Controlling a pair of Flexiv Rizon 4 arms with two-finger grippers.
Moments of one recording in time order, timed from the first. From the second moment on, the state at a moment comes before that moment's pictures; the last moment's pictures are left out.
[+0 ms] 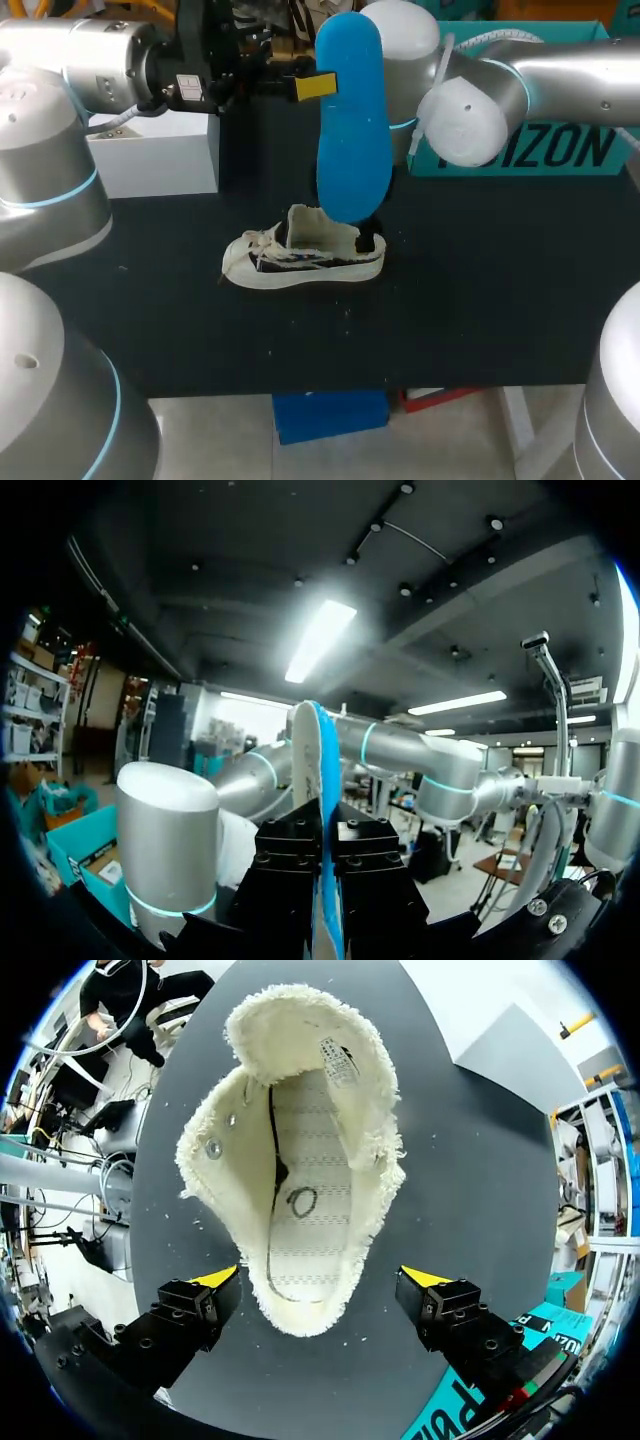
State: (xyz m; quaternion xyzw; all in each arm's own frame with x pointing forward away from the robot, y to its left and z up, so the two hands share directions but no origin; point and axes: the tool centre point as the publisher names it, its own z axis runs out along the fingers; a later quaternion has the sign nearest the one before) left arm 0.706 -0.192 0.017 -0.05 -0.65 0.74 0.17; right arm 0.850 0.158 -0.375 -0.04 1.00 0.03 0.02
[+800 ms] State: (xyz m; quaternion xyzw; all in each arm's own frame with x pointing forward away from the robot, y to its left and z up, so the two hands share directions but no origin) left arm 0.706 -0.192 0.017 -0.05 -0.65 0.74 0.17; right arm 0.850 0.175 -0.376 -0.08 0.97 0.21 0.05
